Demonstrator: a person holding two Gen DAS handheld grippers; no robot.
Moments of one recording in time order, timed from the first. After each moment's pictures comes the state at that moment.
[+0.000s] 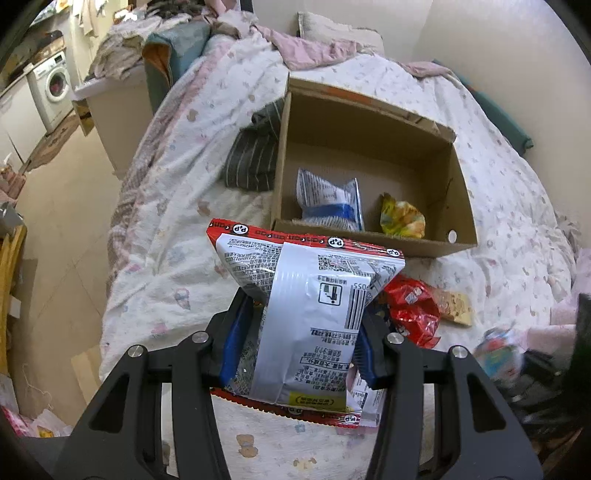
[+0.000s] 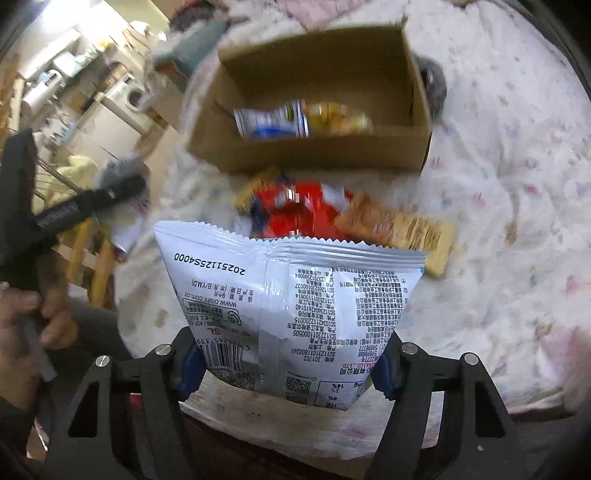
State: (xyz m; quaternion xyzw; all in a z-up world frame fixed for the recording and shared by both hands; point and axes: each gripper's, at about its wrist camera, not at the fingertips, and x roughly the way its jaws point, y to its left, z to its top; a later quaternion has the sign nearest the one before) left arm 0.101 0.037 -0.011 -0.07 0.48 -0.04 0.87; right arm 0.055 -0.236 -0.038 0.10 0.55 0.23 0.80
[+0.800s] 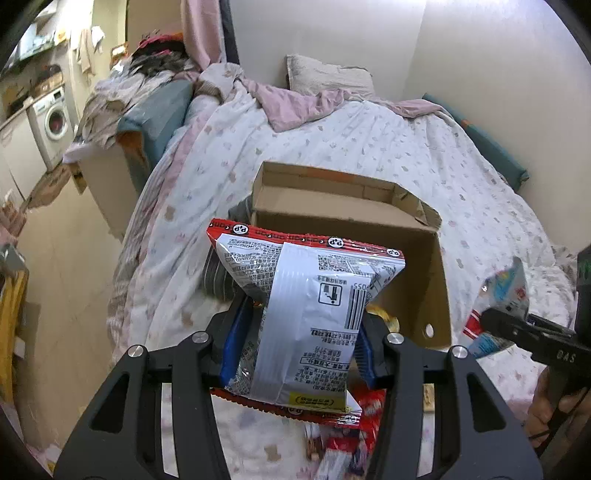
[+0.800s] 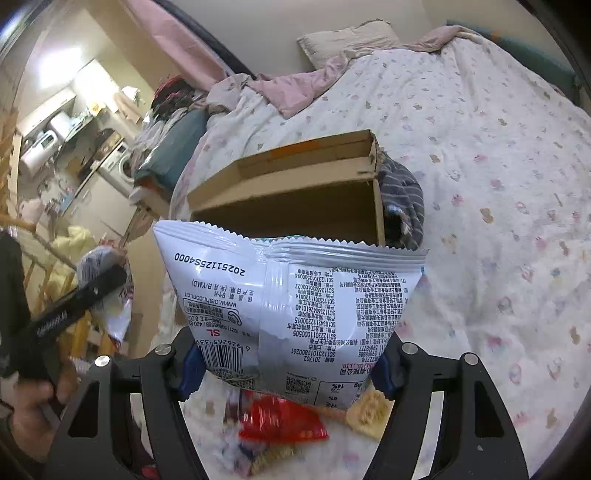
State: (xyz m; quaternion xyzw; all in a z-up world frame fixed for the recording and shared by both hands) left arm 0.194 0.001 0.059 -0.05 0.42 -0.04 0.91; right arm 0.198 -0.268 0.027 0.16 0.47 0.19 0.85
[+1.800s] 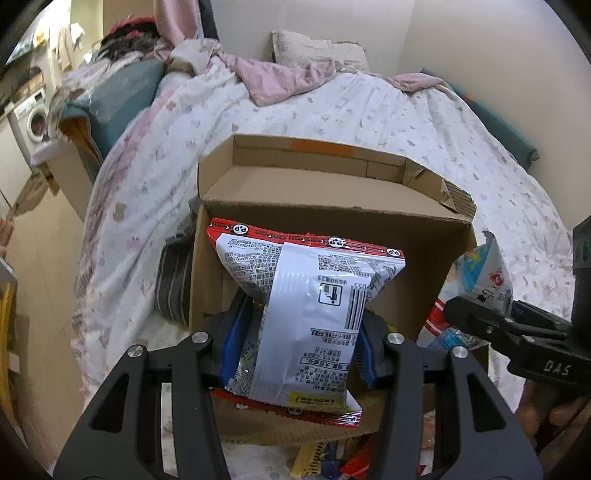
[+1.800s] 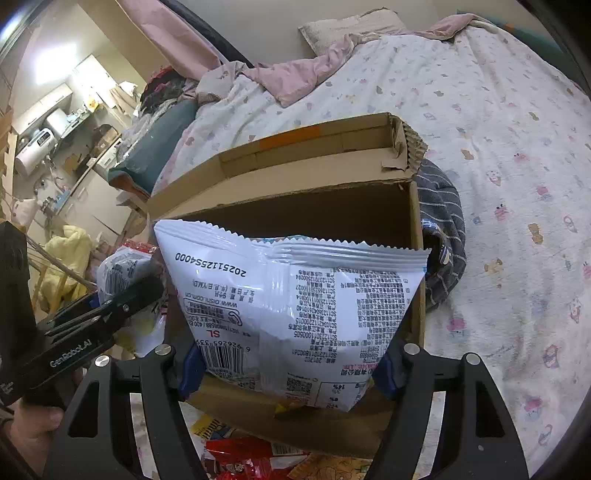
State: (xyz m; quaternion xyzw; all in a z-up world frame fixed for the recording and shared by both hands) left arm 0.266 -0.025 -0.008 -0.04 0.45 -0.06 0.89; right arm 0.264 -0.239 -0.034 0.15 0.47 0.20 0.84
